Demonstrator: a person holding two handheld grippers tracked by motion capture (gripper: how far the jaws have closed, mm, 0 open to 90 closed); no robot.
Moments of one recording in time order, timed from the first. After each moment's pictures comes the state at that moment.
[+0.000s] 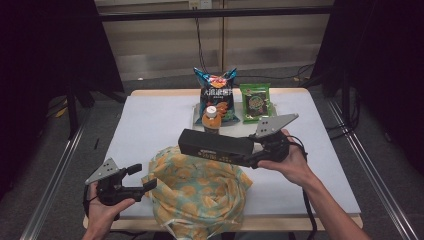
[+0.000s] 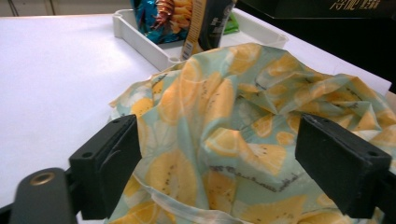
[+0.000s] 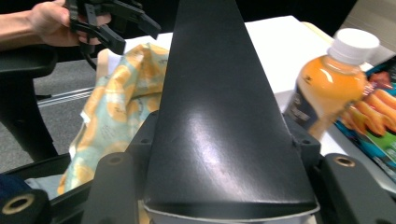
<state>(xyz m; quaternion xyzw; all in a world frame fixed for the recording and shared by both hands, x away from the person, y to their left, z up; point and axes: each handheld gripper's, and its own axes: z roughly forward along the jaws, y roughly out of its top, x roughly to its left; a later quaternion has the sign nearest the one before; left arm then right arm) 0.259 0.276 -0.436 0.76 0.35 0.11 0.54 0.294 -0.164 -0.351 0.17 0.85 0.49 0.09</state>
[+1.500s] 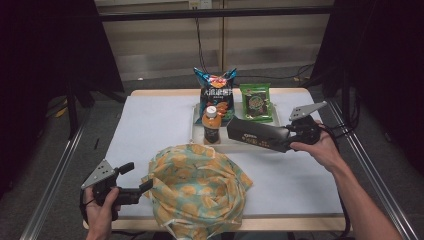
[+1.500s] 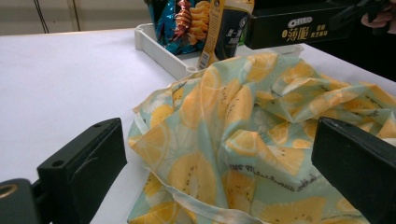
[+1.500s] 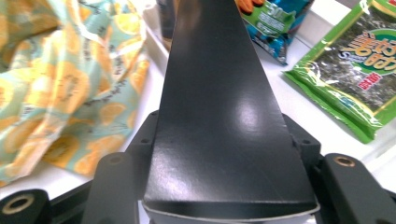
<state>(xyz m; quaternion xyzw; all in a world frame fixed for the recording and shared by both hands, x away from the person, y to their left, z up) 0.253 0.282 -0.436 0.74 0.36 0.15 0.54 0.352 -0.272 -0.395 0.29 0.86 0.41 0.10</state>
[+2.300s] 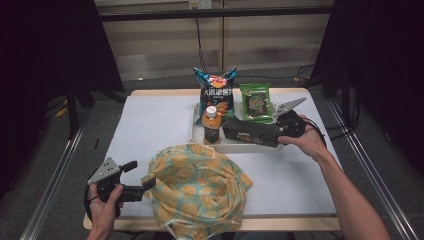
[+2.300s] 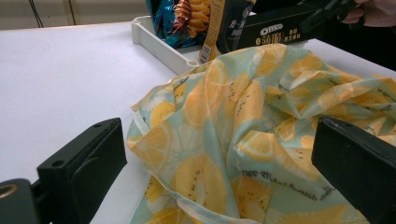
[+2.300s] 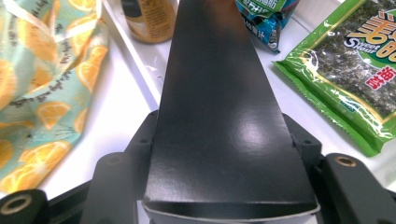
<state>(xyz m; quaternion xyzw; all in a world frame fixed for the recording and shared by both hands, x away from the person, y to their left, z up) 0.264 0.277 -0.443 0.76 0.35 0.14 0.53 0.395 -0.254 -0.421 0.29 0.88 0.37 0.10</state>
